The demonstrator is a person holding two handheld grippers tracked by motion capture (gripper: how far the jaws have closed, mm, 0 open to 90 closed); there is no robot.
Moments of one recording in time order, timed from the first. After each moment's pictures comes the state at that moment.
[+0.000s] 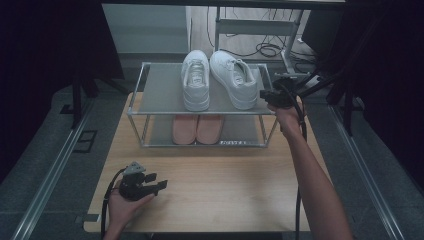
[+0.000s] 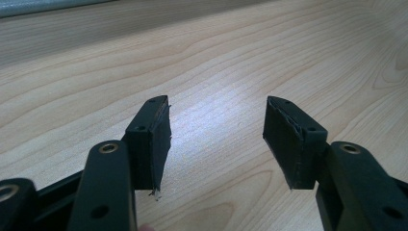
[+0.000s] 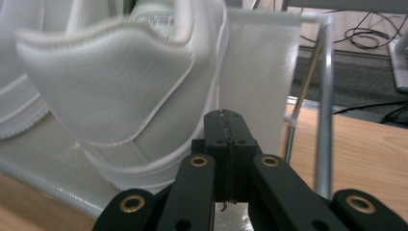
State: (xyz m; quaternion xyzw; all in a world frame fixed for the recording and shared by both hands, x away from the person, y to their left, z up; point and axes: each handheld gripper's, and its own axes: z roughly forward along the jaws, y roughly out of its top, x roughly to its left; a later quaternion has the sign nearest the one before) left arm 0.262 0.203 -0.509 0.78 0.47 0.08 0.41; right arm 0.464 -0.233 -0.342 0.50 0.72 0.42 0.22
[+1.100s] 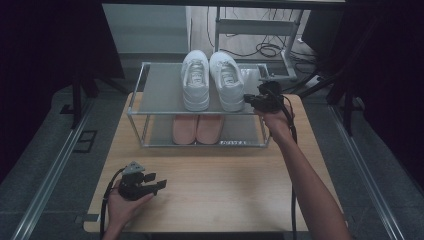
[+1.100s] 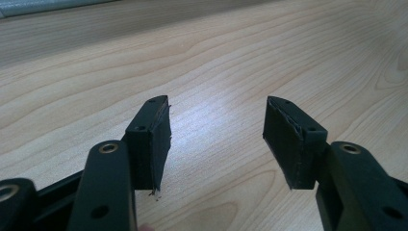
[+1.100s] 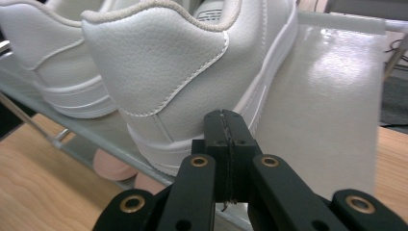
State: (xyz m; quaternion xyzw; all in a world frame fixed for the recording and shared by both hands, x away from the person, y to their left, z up) left arm 0.263 0.206 -0.509 0.78 0.48 0.08 0.41; right arm 0.440 -0.194 -0.334 0.45 0.75 0.44 0.19
